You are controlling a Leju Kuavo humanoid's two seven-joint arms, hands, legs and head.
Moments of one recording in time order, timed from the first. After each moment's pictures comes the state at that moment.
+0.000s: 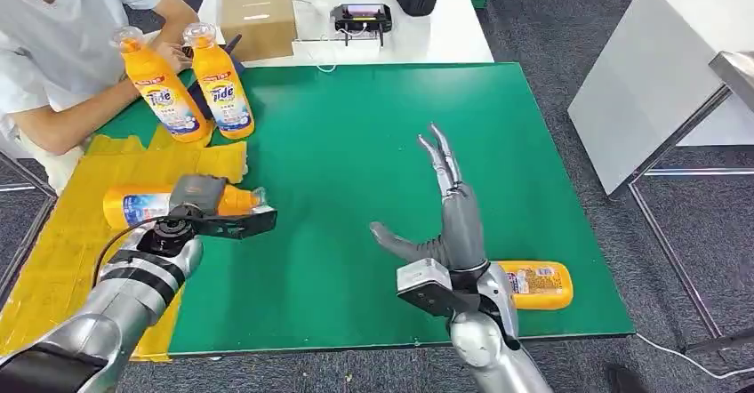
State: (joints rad) left arm -0.71 0.10 -0.38 -0.60 -1.49 0.04 0.27; right arm -0.14 0.08 0.44 -1.62 0.61 -0.36 -0.29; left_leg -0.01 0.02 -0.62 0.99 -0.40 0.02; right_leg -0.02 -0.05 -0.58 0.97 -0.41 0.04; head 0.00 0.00
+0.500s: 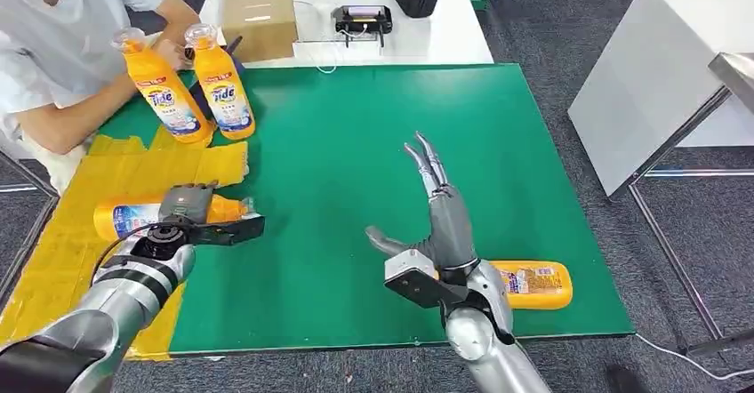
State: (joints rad) left arm -0.74 0.11 -0.37 -0.46 -1.46 0.05 0.29; right arm -0.16 0.08 0.44 -1.54 0.64 -0.33 -0.27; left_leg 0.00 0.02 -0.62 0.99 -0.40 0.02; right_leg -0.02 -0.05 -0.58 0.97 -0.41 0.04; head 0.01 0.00
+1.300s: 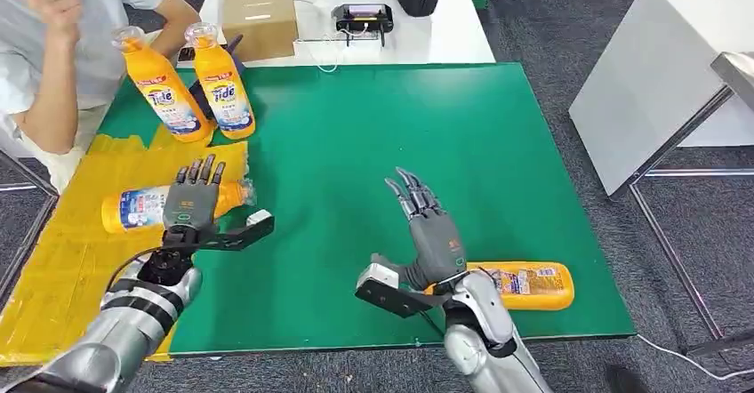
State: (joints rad) left arm -0.55 0.10 -0.33 -0.74 -1.55 0.50 0.30; right arm -0.13 0.03 0.48 -1.46 0.94 -0.27 -0.07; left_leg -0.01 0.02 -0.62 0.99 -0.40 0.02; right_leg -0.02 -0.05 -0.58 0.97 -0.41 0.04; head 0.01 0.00
